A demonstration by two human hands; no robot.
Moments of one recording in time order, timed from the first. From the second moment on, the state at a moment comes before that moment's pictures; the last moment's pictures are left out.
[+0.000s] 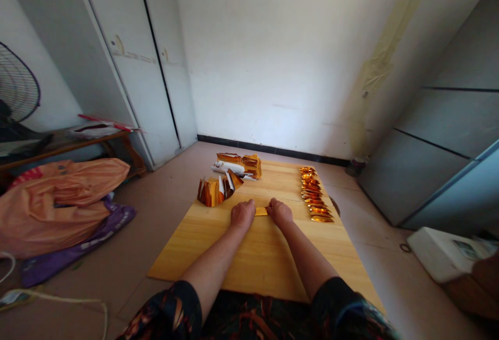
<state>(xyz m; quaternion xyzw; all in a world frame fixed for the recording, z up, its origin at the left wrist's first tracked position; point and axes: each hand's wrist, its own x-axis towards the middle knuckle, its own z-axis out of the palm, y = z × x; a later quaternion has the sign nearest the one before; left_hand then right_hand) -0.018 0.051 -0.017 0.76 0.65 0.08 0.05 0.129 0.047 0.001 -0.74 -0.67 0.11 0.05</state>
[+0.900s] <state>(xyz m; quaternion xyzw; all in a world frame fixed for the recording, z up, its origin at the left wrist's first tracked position) -0.015 0.036 -0.026 0.84 0.52 0.15 0.01 0.145 0.015 -0.023 -0.71 -0.70 -0.02 0.08</state>
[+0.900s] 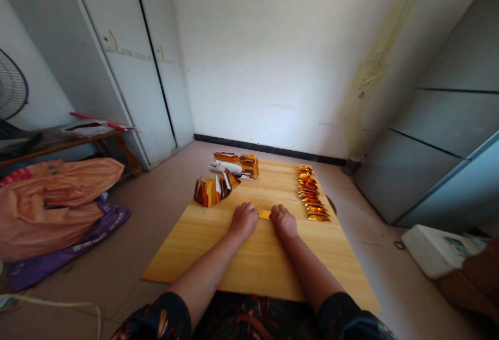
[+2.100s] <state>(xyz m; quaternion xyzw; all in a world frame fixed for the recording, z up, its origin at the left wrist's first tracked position) -0.021 0.043 -0.024 0.79 0.55 0.21 0.14 0.147 0.014 -0.021 -0.76 -0.62 0.09 0.20</state>
